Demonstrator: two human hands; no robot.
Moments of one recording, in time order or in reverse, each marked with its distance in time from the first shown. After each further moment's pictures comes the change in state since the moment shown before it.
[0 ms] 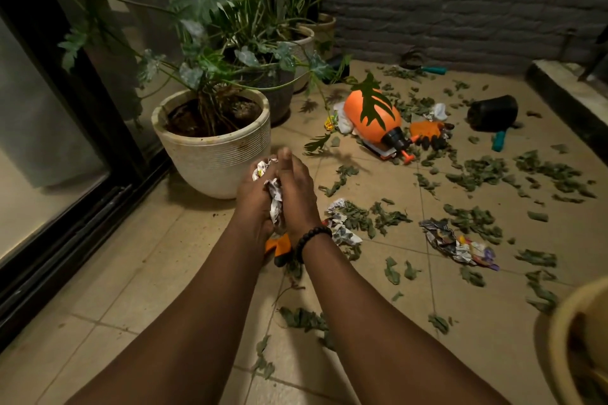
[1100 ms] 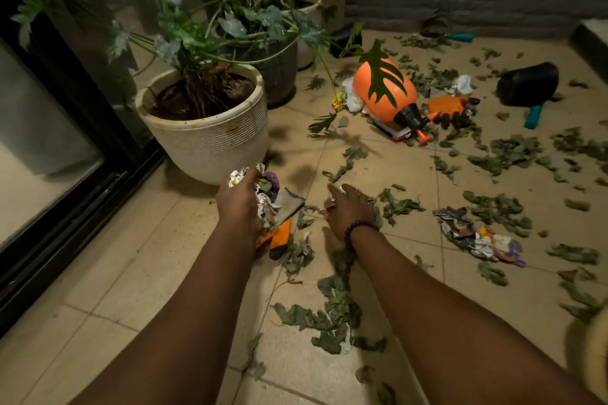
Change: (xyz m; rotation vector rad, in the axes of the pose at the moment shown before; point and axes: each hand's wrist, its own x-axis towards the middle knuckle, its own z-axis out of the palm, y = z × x) left_hand 0.024 -0.041 -0.019 -0.032 0.513 -0.157; right_hand 0.067 0.140 -0.079 -0.637 -0.163 0.317
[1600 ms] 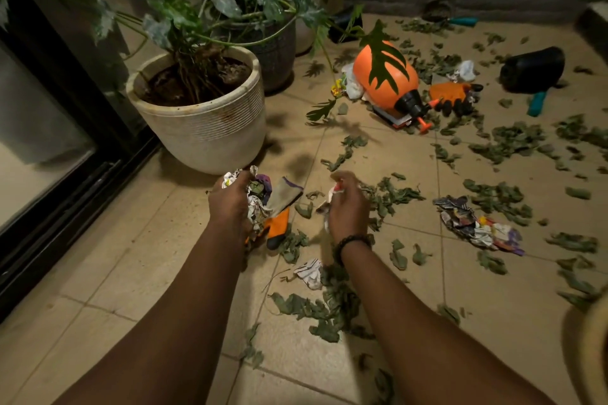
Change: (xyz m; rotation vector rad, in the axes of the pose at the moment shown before) left_hand 0.006 -0.010 -0.020 0.137 0.015 -0.038; right_hand -0.046 -0.008 0.008 0.407 0.344 -0.141
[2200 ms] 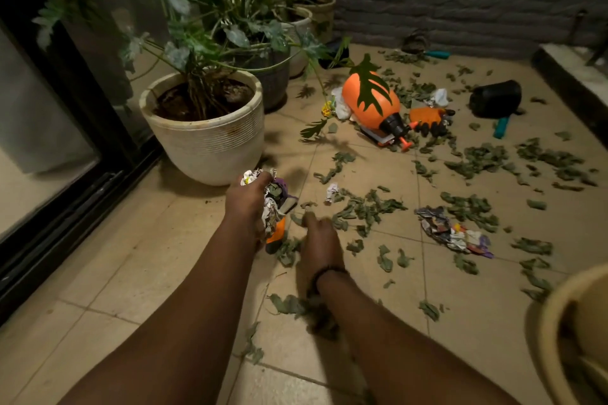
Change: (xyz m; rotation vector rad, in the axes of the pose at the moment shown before) left_hand -0.033 0.018 0.008 0.057 -0.176 0.032; right_hand -0.055 0.001 0.014 -0.618 -0.246 -0.183
